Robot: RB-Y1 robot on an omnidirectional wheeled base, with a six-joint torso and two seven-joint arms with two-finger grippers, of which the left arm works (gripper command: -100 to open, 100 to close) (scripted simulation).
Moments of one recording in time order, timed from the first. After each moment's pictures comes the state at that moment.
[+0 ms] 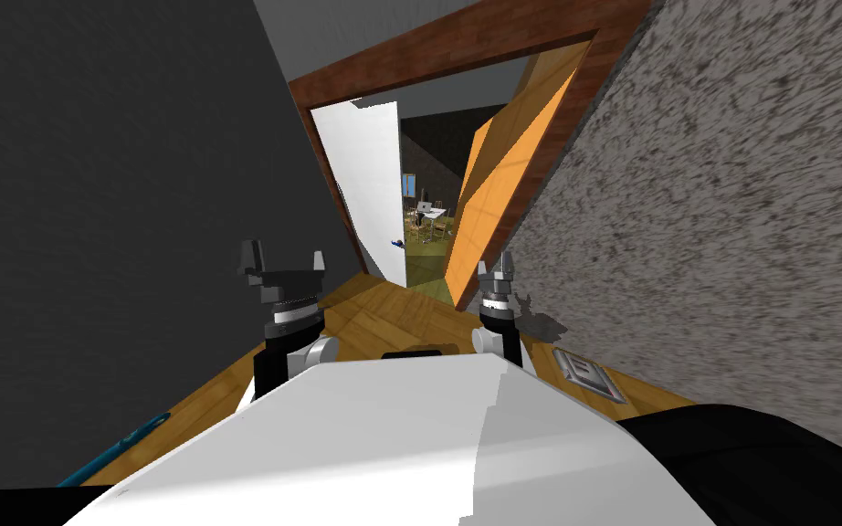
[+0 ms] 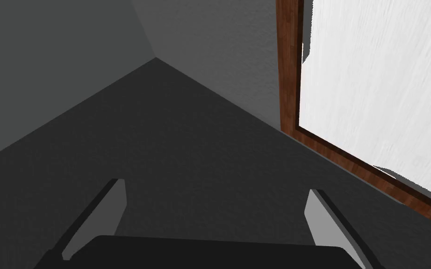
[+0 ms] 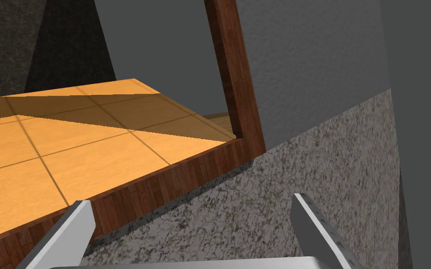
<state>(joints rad) 0.50 0.01 0.03 -2.34 0.11 -0.55 0.17</state>
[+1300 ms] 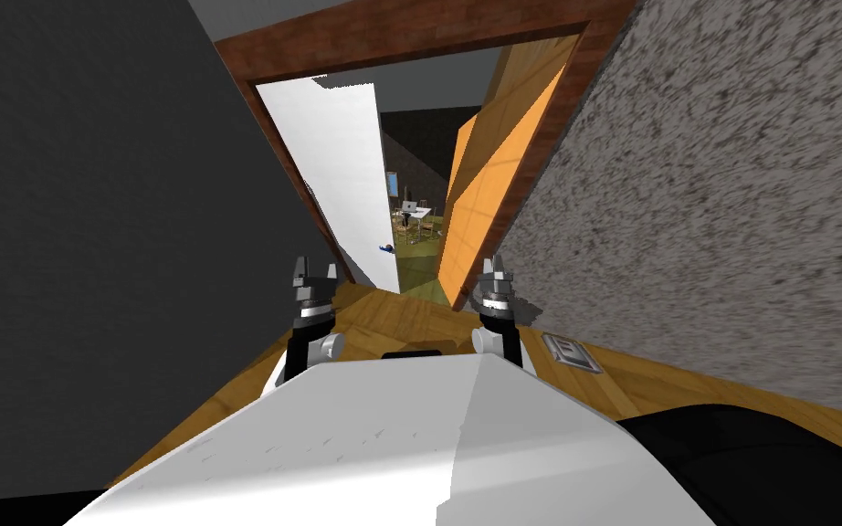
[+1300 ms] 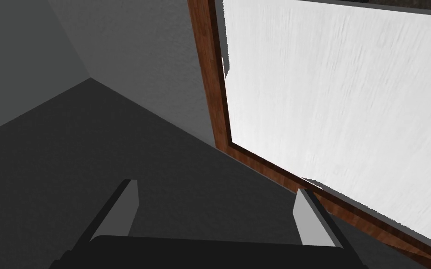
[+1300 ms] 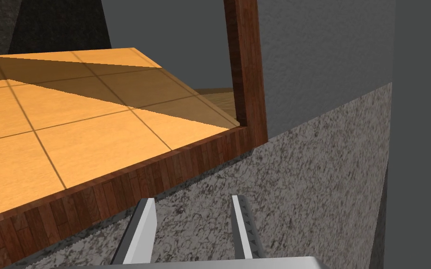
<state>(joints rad) 0.40 0.06 0.08 -2.05 0.10 -0.59 0.14</state>
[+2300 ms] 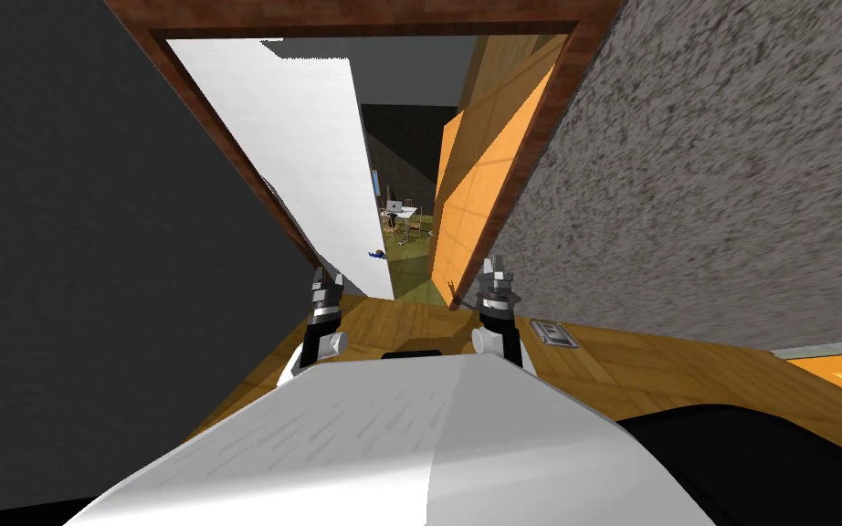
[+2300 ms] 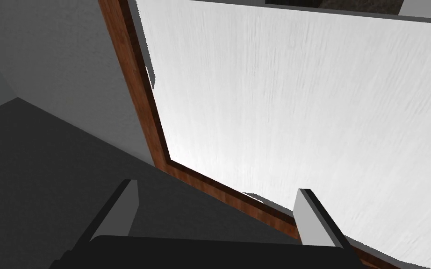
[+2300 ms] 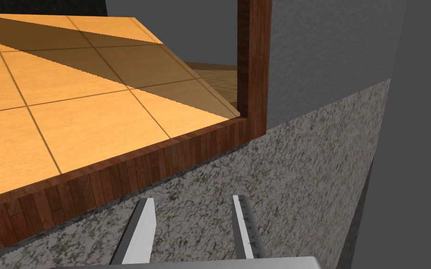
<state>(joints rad) 0.30 0.08 0.13 -1.77 0.09 -0.63 0.10</state>
